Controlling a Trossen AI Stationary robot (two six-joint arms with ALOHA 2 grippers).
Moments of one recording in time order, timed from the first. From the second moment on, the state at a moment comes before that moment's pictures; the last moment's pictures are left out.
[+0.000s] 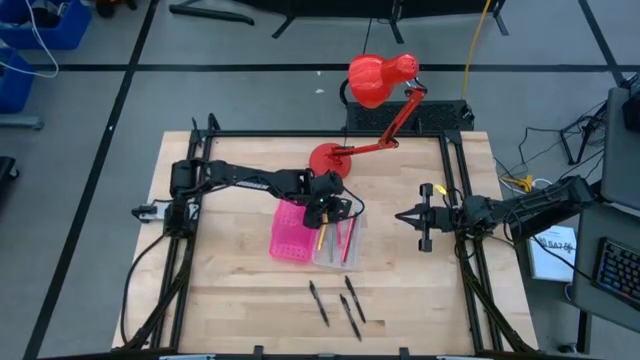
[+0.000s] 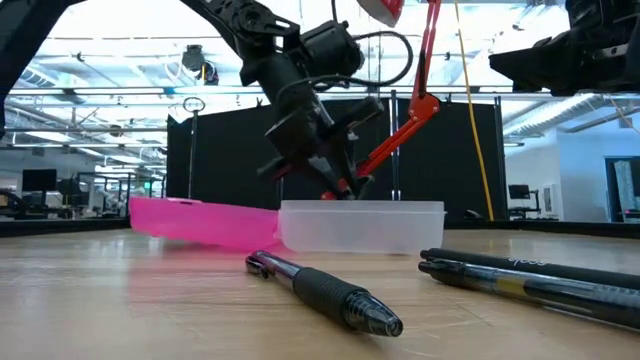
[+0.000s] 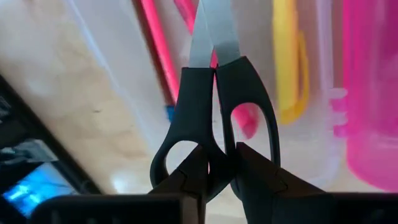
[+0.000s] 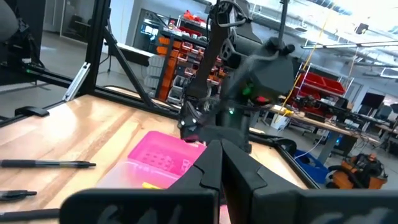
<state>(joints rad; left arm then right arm) 0.13 1.99 1.40 -0.39 0.03 2.13 0.20 0.42 0.02 0.51 0.21 -0.32</state>
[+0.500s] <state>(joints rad) 0.13 1.96 1.40 -0.34 0.04 2.02 0.20 0.42 0.02 0.51 0.21 -0.32</state>
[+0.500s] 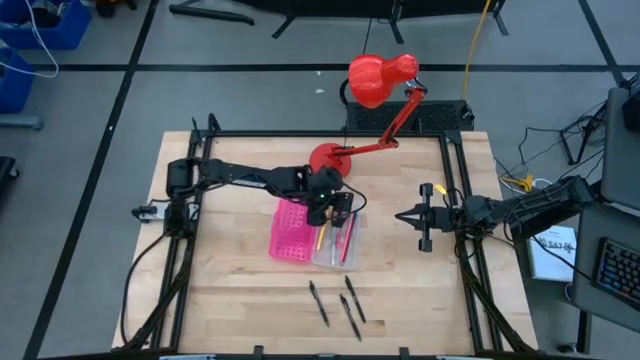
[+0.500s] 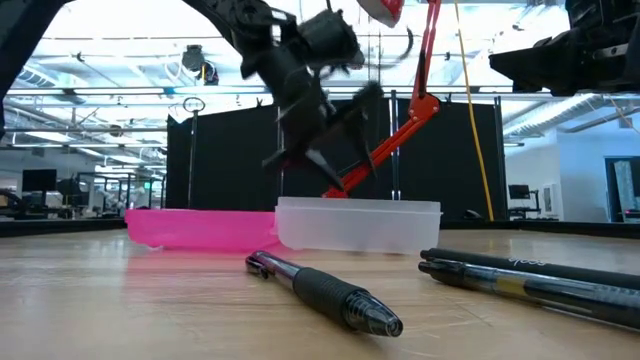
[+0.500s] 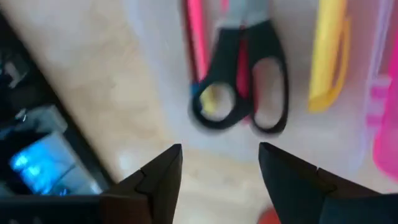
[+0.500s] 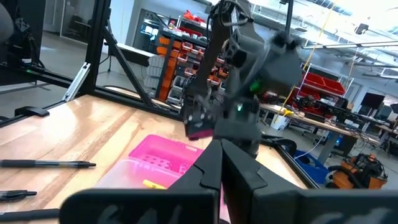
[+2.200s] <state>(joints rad) -0.32 2.14 1.40 -0.08 -0.16 -0.02 0.20 0.44 0.02 0.60 0.21 0.04</state>
